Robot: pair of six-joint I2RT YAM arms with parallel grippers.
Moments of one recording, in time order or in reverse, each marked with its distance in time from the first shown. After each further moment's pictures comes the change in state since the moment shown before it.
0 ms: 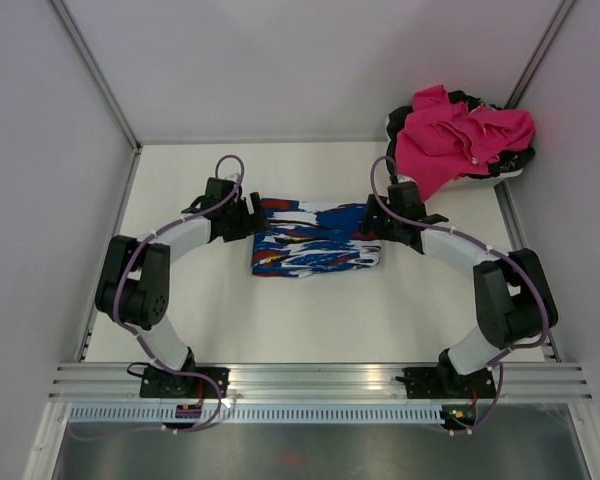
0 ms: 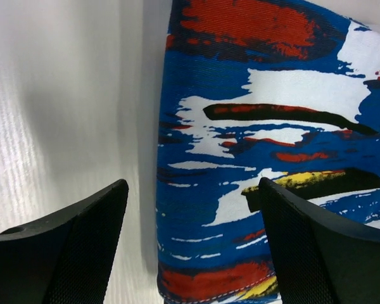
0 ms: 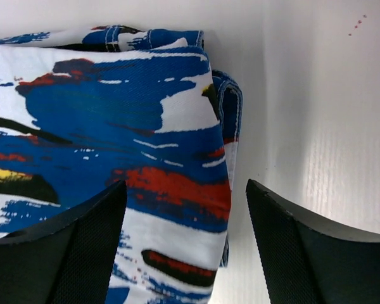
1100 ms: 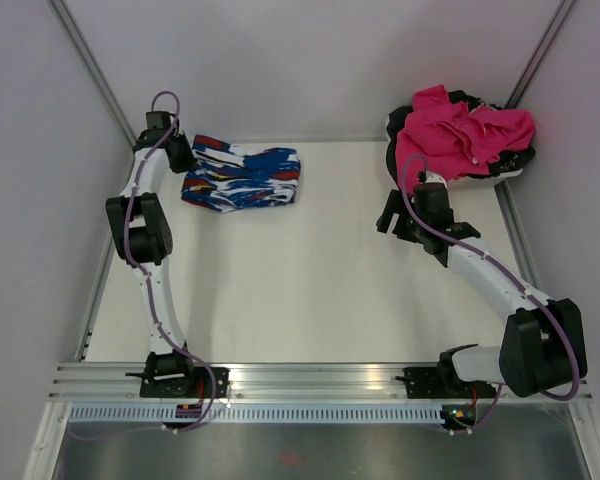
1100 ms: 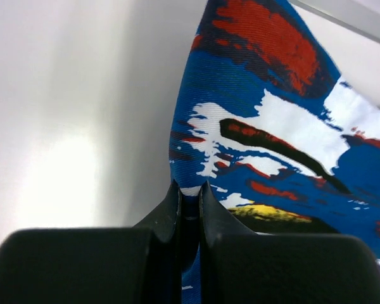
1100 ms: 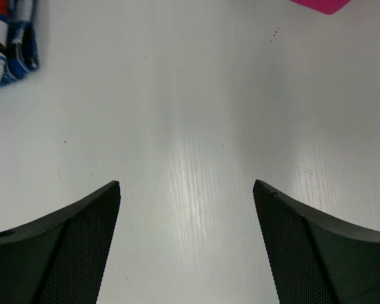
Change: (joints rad) left arm 0.336 0.626 1.038 -0.379 -0.016 0.174; right arm -0.063 -0.260 -0.051 -0.129 0.032 0.019
